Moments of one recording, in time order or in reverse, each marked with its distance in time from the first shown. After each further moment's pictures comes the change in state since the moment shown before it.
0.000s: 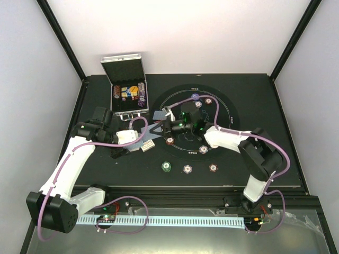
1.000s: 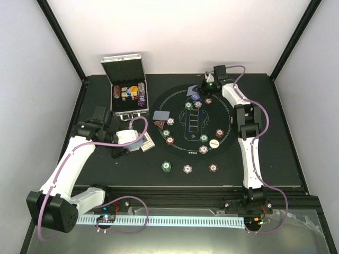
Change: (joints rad) left arm 0.000 0.003 0.000 0.001 0.000 -0.005; right arm -0.580 0.782 1.151 -0.877 0.154 -0.450
